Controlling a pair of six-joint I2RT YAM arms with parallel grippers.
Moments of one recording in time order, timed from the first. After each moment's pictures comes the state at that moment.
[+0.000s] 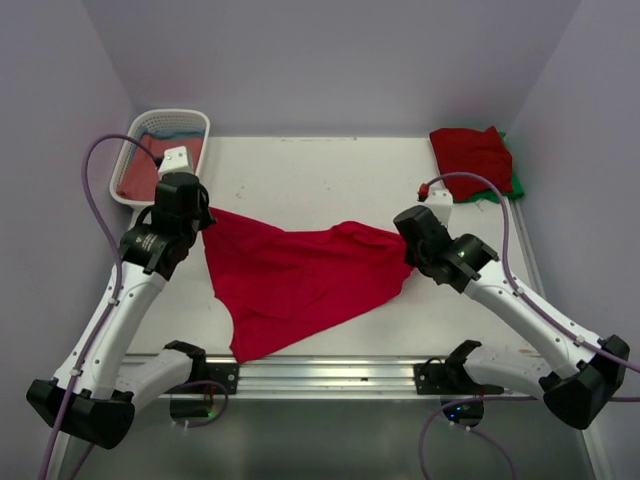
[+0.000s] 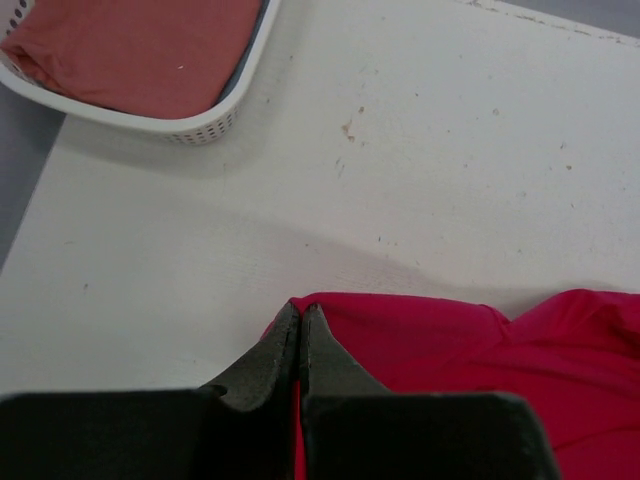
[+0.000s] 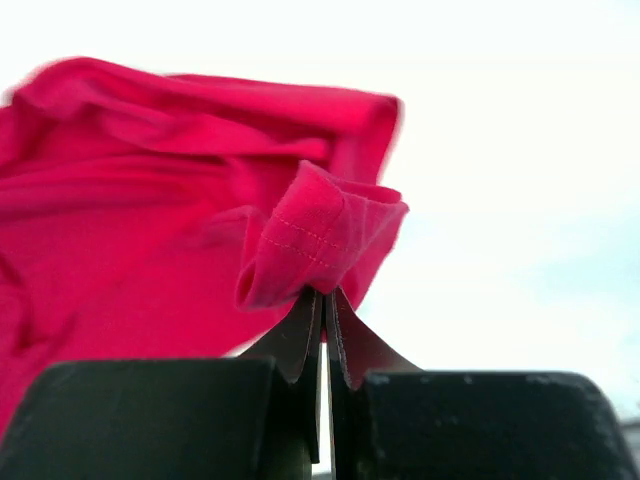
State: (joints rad) left arm -0.30 1.02 1.14 -0.70 -0.42 -0.38; right arm 0.68 1.10 1.03 -0.85 0.59 0.62
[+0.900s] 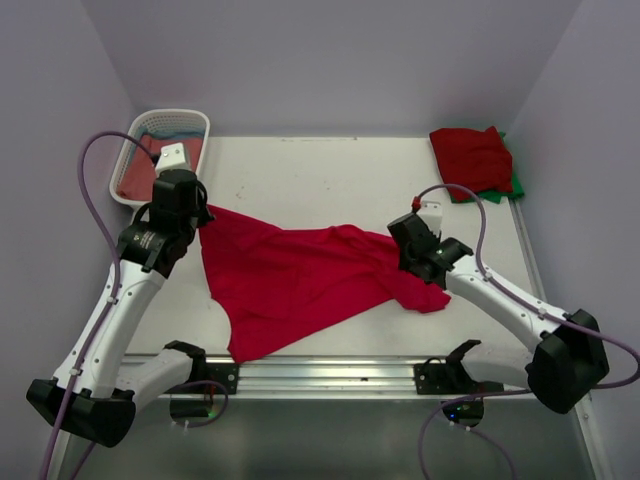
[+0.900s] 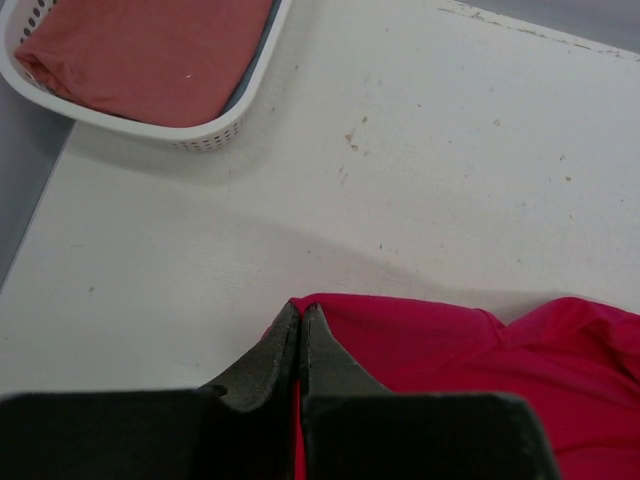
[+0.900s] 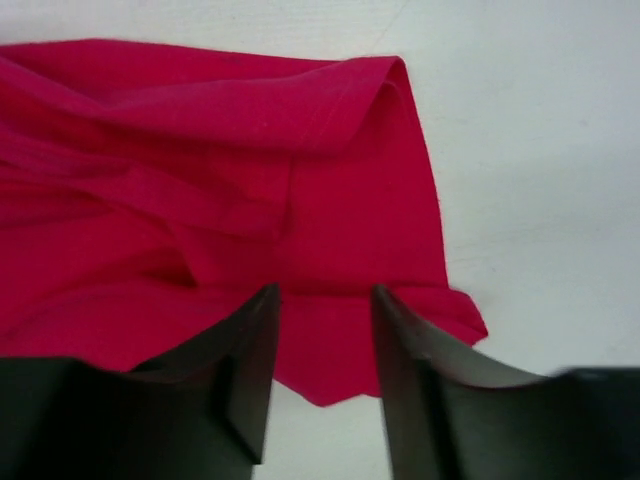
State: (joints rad) left arm -0.29 1.02 1.17 -0.71 -0.43 -0.38; right arm 0.63 1.17 0.86 -0.74 0.59 0.61
